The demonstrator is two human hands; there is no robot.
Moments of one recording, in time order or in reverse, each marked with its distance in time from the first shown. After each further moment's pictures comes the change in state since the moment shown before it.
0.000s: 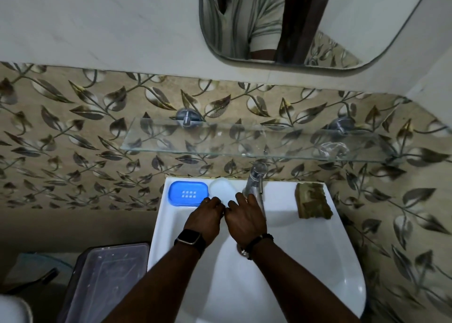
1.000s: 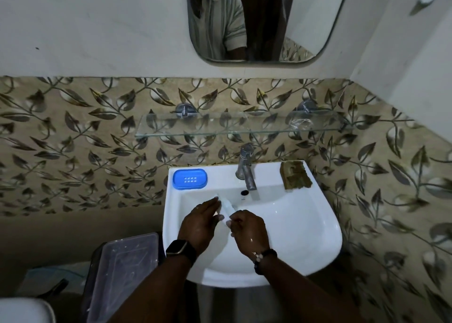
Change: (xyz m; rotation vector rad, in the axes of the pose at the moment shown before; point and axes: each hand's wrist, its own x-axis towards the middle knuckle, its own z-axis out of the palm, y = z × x) left_hand -0.118 0.017 -0.018 -0.324 0.245 0.008; right_hand -0.115 -0.062 -0.042 1.147 0.074 0.671
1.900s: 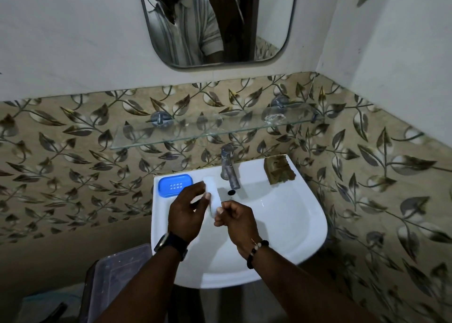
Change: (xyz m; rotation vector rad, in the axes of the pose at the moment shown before) left_hand 0.026 0.039 -0.017 -0.436 0.228 -0.021; right_hand -0.001 -0.012 -0.016 0.700 0.039 0.123
